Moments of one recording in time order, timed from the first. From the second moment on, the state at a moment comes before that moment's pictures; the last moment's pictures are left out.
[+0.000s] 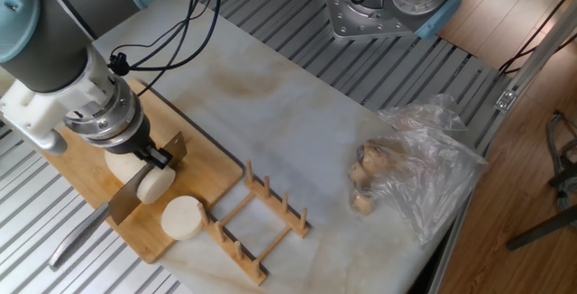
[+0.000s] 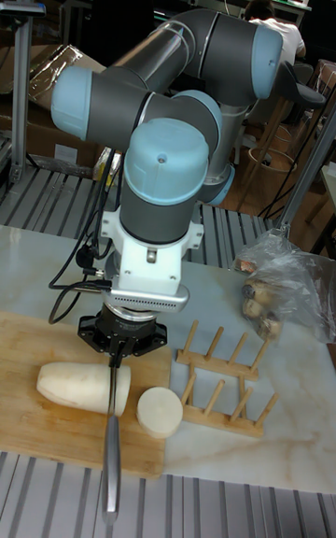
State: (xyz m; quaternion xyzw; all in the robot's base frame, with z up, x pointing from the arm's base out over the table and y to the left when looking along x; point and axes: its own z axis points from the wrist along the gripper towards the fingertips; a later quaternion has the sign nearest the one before) arm 0.654 -0.028 0.081 0.02 -1.00 -0.03 0.08
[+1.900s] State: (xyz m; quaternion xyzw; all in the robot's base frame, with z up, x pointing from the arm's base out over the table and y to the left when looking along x) arm 0.663 -0.027 0.082 0.01 -1.00 -0.03 0.07
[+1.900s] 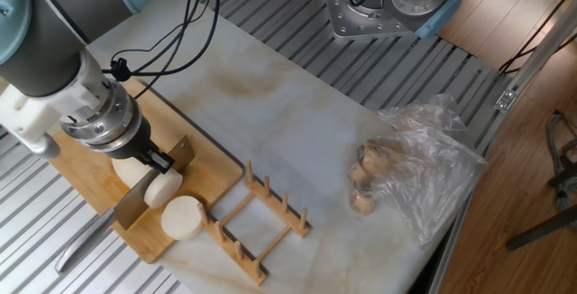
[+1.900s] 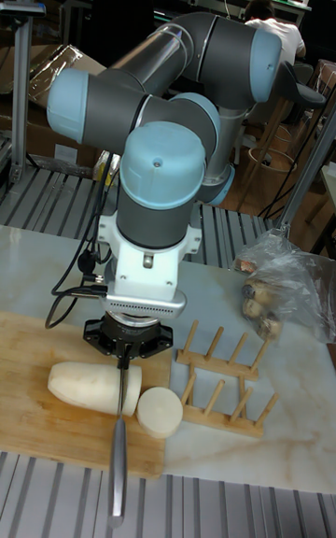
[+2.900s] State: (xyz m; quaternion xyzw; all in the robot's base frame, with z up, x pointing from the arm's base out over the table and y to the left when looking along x) arm 0.667 -0.022 0.081 0.00 -1.00 0.00 0.06
